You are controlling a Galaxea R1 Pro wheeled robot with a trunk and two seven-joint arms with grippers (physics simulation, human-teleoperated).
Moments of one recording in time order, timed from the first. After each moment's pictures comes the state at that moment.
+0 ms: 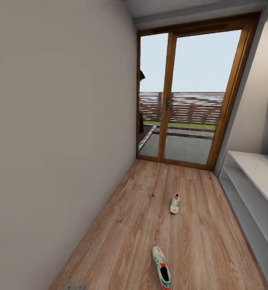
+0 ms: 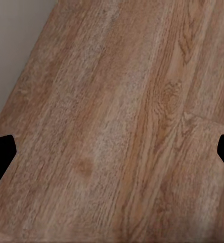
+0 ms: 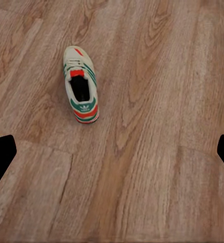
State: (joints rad) left arm -0.25 0.03 0.01 -0.35 0.00 -0.09 0.01; right arm -0.04 -0.05 -0.04 -0.55 -0.02 -0.24 0.00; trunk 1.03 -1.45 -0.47
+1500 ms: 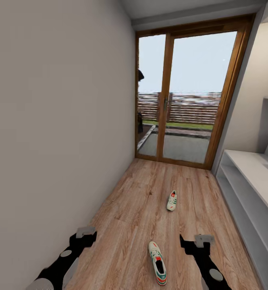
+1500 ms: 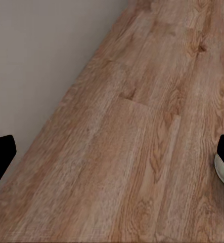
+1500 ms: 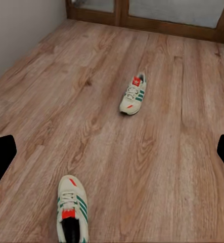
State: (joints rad) left arm -0.54 0.02 0.01 -0.36 0.05 -0.14 0.00; right arm -0.28 -0.05 -0.04 -0.76 0.01 -0.19 -0.02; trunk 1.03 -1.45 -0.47
